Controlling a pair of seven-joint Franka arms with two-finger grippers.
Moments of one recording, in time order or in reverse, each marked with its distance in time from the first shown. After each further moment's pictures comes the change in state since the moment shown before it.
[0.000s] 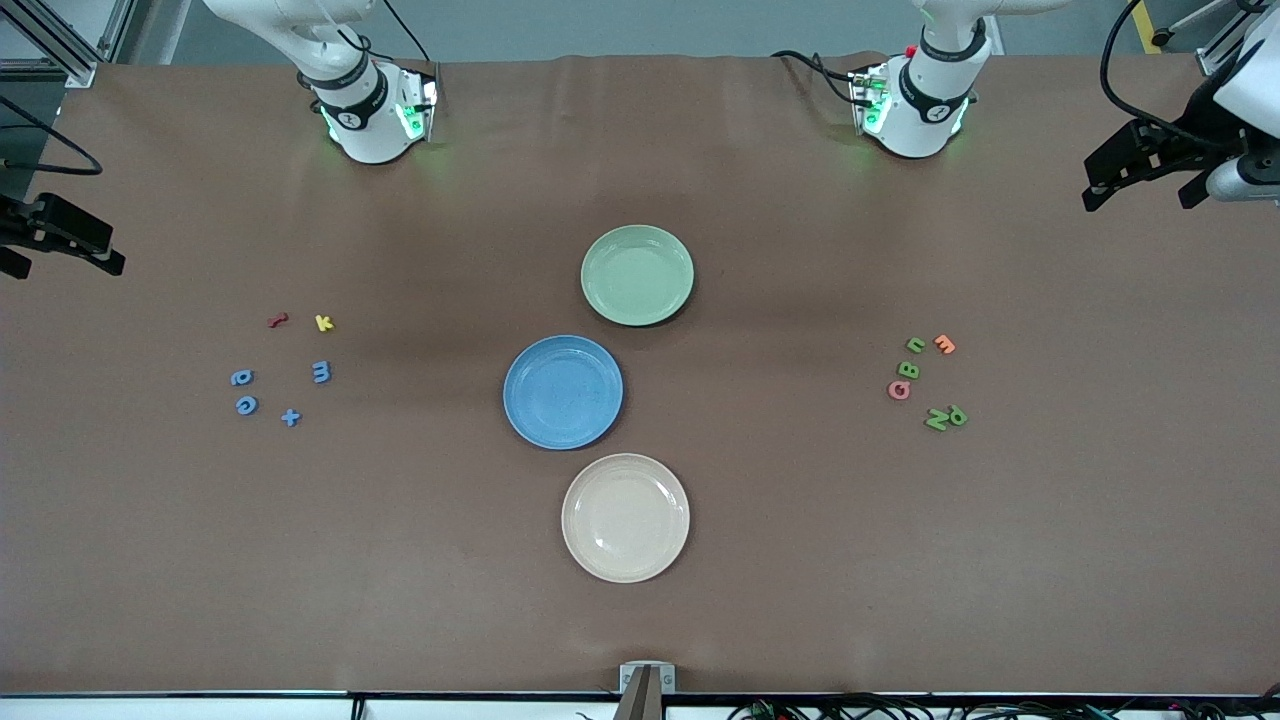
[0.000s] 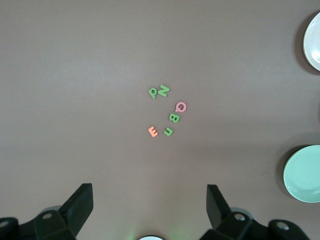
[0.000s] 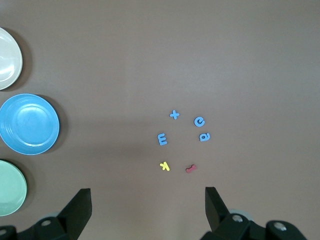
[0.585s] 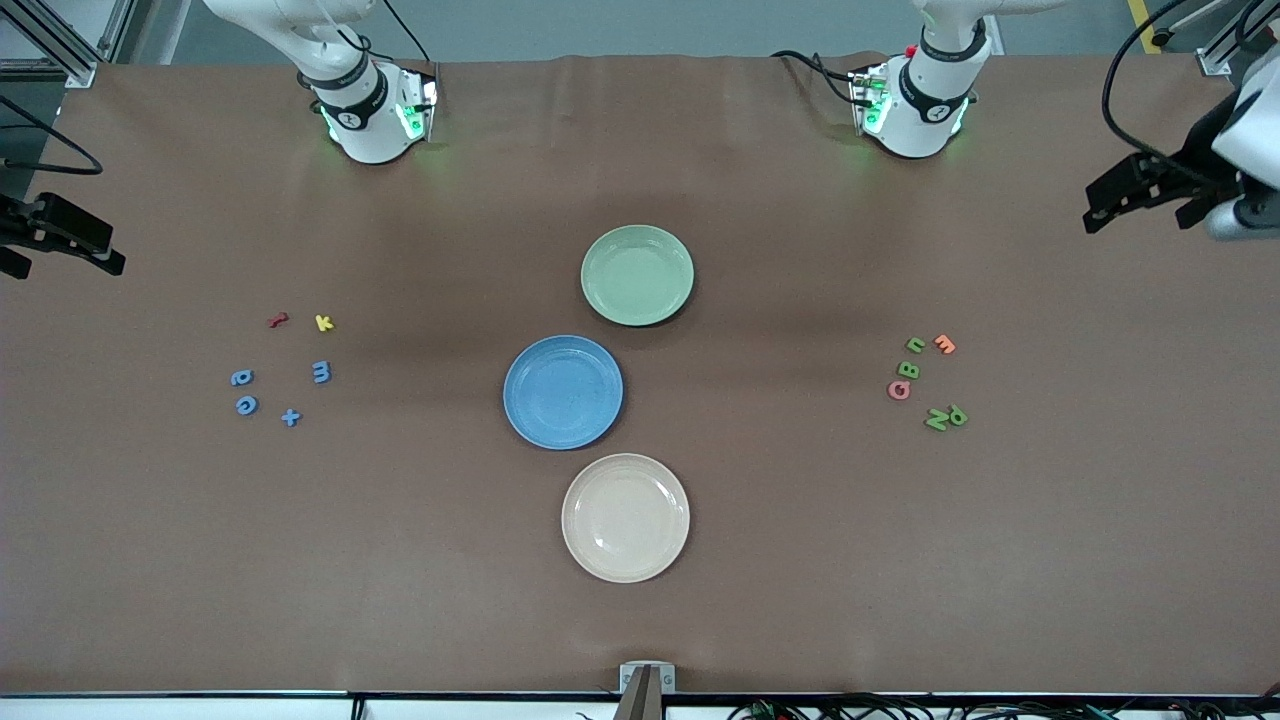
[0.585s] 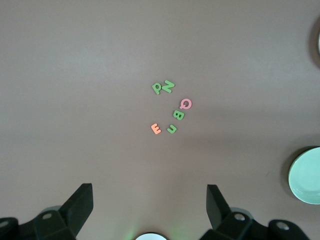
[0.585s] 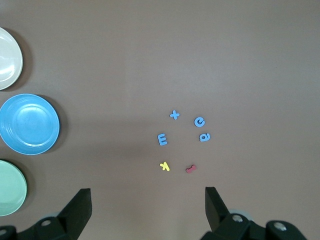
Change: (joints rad) left arm 0.027 0.084 0.001 0.016 0.000 -0.001 0.000; right arm 0.000 0.000 0.001 0.001 0.000 0.000 0.000
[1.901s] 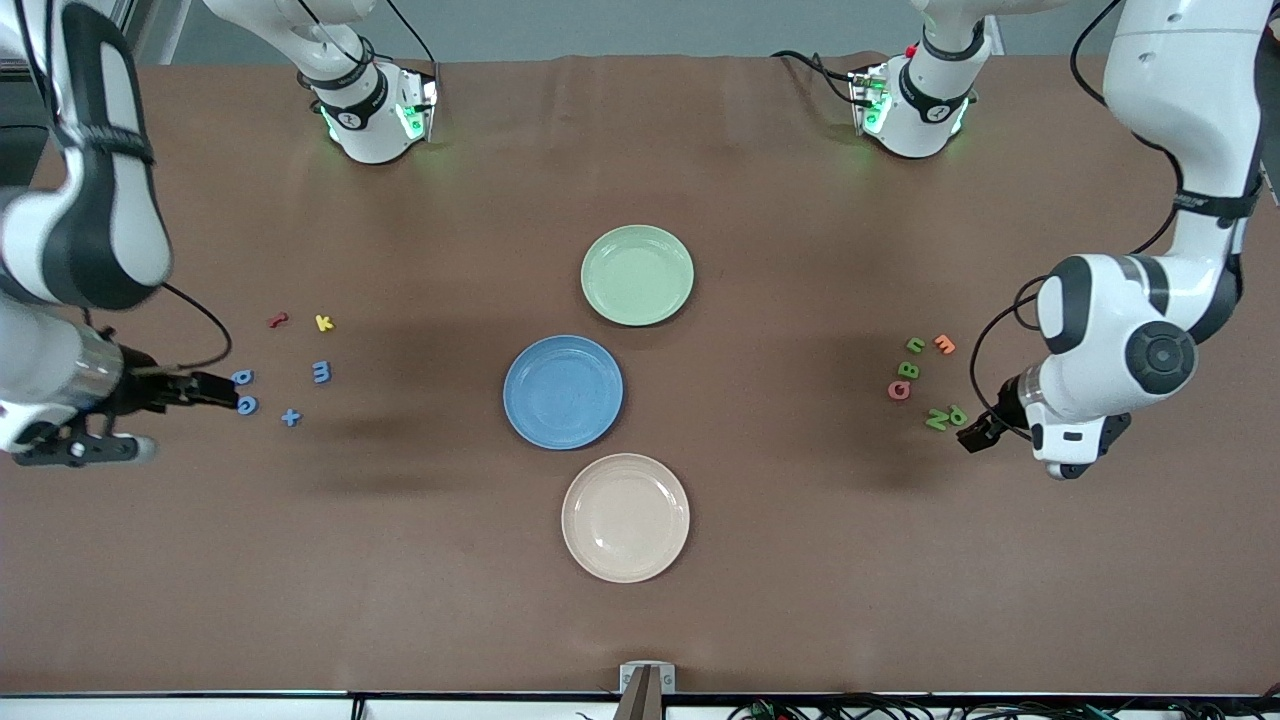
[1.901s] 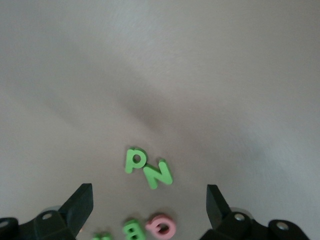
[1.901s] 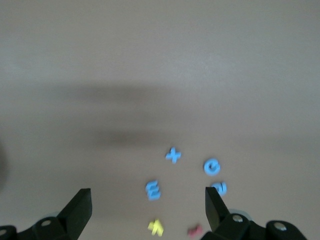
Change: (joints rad) left arm 0.015 0.528 -0.001 -0.275 0.027 0.785 -0.787; right arm -0.019 0.337 -0.002 -0.223 -0.001 0.491 -0.072
